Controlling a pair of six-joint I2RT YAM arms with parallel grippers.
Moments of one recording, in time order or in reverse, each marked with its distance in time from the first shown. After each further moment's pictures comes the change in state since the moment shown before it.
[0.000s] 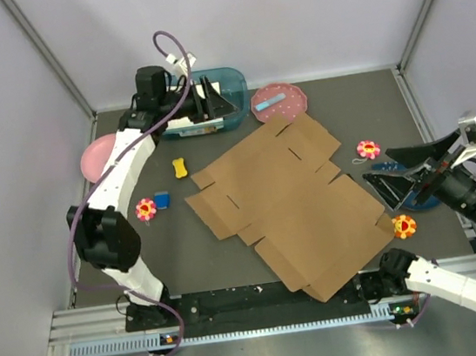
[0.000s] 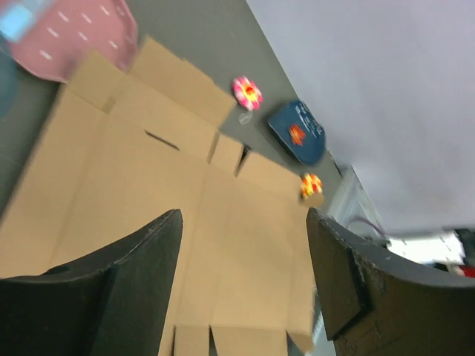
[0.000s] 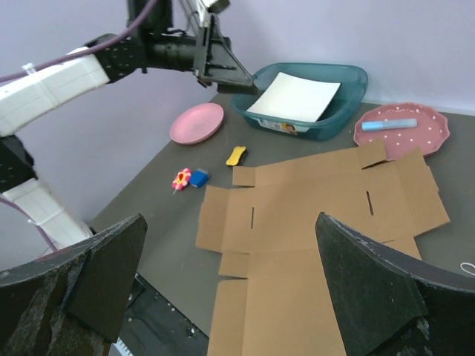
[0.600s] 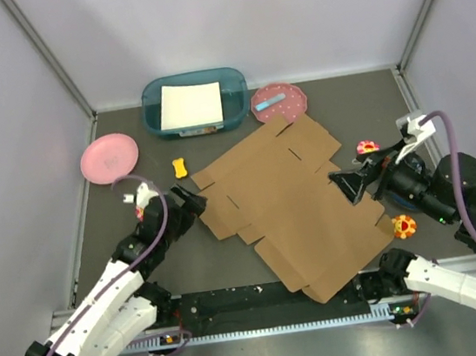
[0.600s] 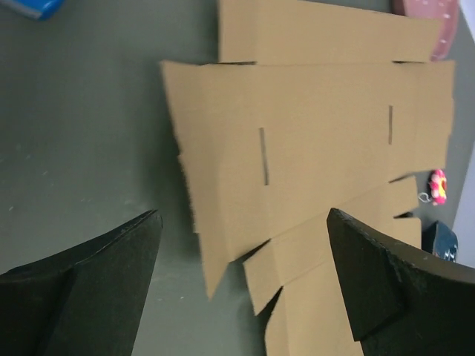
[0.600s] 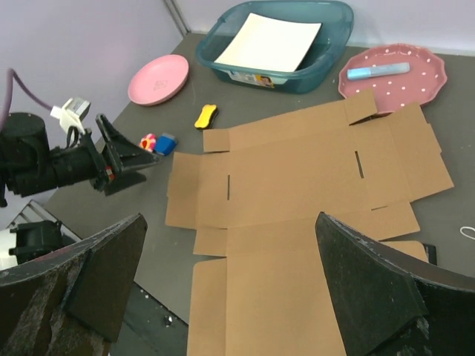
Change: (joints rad) left arm -0.245 -0.980 -1.122 -0.005 -1.090 -0.564; right arm 0.000 0.051 -0.192 0.073 0.050 0.018
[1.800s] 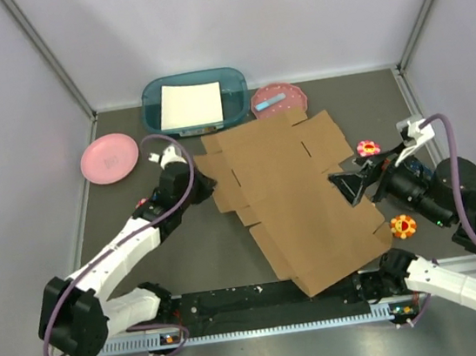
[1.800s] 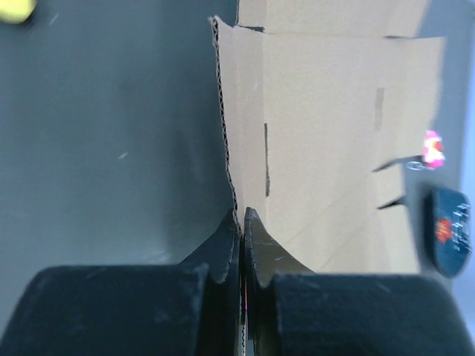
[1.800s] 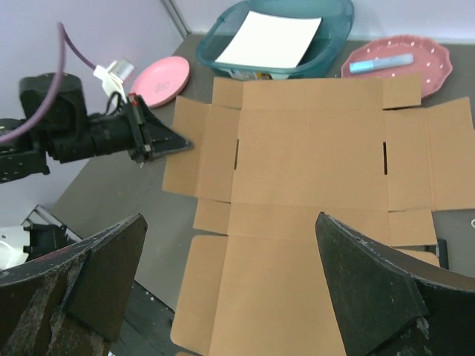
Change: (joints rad) left arm -0.005 0.394 0.115 0.270 0.103 0.147; right arm 0.000 -0.017 -0.074 0.040 0.002 0.042
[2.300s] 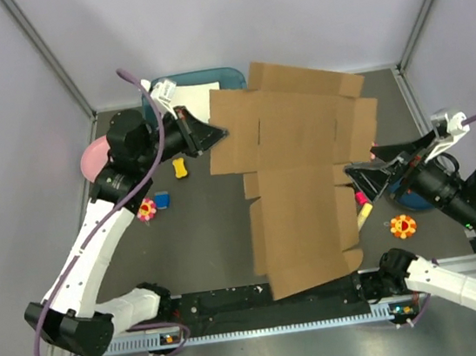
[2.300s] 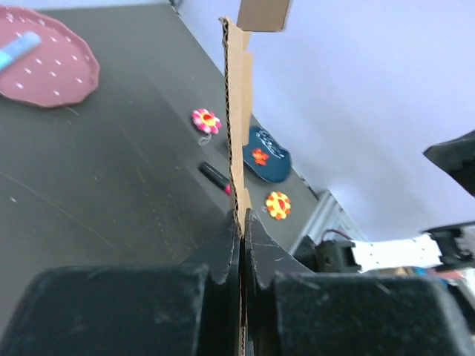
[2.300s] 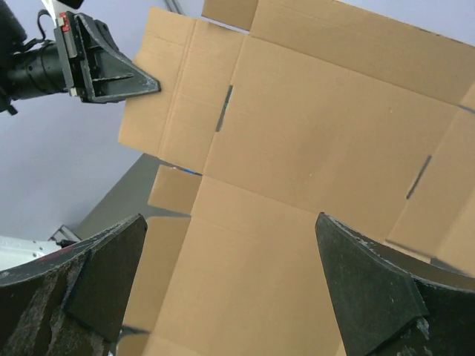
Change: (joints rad) left arm 0.080 0.005 0.637 -0.143 0.645 0.309; right arm 0.000 -0.007 0.151 -0.016 -0.009 -0.044
